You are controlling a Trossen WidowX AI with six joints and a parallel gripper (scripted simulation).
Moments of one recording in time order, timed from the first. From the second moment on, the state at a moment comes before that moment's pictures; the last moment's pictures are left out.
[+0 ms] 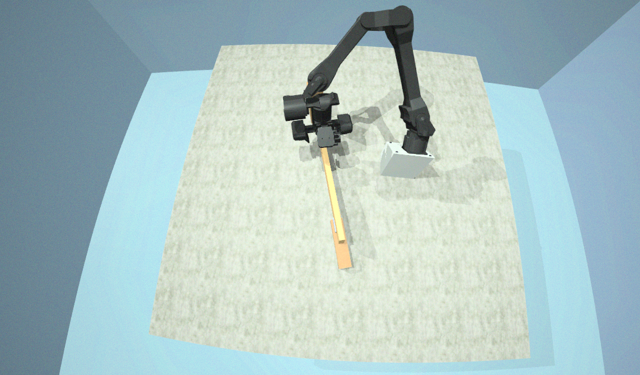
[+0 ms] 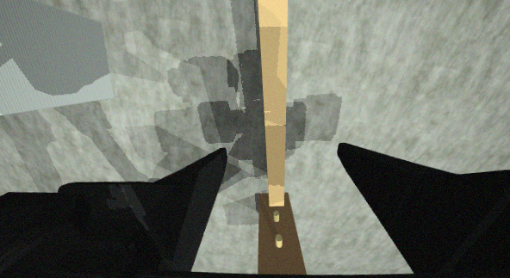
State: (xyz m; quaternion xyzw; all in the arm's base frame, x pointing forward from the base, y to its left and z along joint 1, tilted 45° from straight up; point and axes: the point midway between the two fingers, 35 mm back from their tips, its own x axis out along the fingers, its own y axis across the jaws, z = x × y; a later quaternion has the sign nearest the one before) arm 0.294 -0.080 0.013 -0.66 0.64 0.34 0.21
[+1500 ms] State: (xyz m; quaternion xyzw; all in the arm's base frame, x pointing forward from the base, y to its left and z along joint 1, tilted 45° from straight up) arm 0.288 -0.126 -0.034 -0.66 0.64 0.34 0.20
